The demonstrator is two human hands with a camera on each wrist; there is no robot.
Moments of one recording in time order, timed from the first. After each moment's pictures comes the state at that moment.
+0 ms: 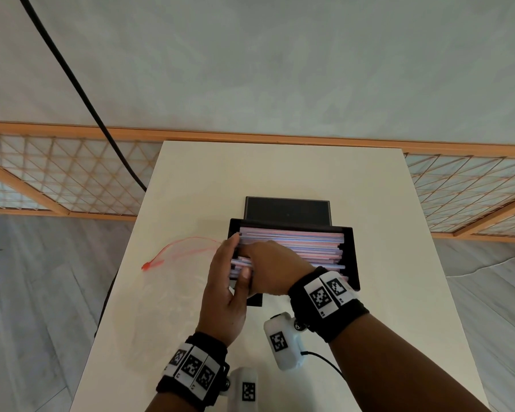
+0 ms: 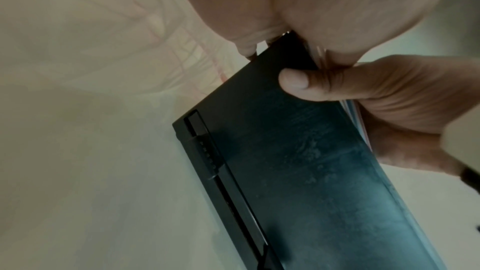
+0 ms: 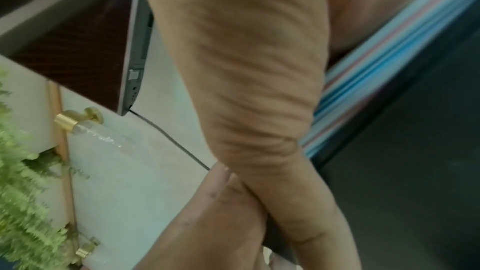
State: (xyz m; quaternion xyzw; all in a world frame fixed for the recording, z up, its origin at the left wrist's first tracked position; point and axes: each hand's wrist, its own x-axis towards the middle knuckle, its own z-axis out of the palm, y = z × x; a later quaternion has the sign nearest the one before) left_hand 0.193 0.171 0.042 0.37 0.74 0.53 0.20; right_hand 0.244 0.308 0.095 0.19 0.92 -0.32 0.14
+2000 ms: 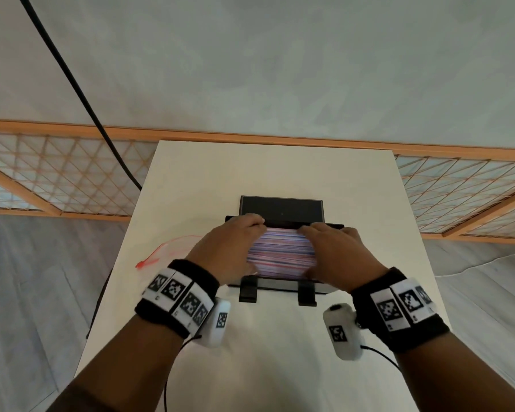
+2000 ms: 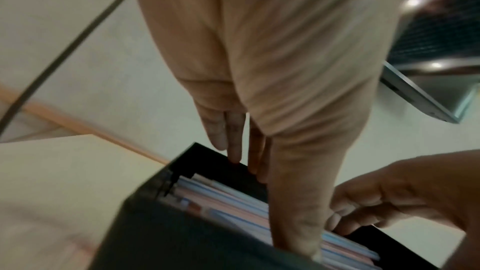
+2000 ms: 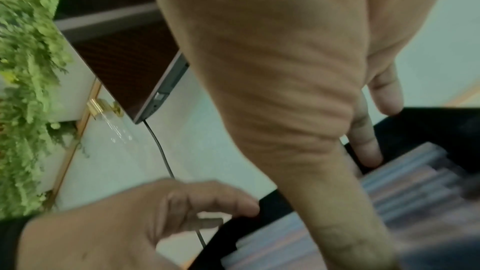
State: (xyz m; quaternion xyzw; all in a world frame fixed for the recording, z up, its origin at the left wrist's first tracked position) left_hand 0.146 0.230 0.117 0.63 0.75 0.05 0.19; right_hand 0.333 0.363 0.116 0.30 0.94 -0.12 0.14
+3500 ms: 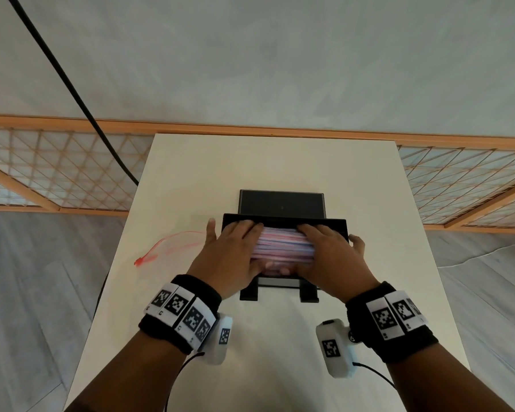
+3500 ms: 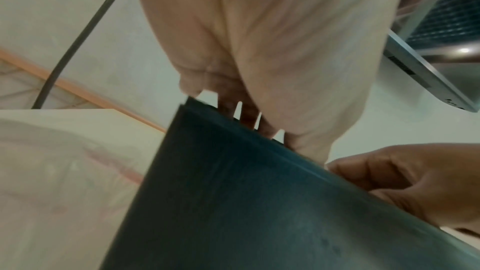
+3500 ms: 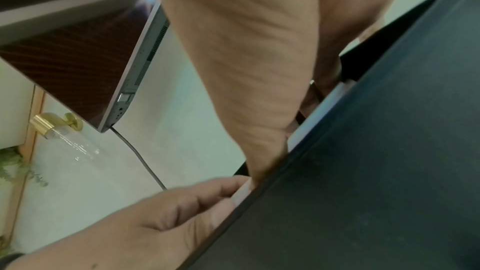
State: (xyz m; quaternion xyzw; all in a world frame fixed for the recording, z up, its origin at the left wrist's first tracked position) left_hand 0.160 0.219 0.089 0.60 0.79 -0.01 0.15; right_hand 0.336 0.344 0.087 0.40 0.89 -0.19 0.07
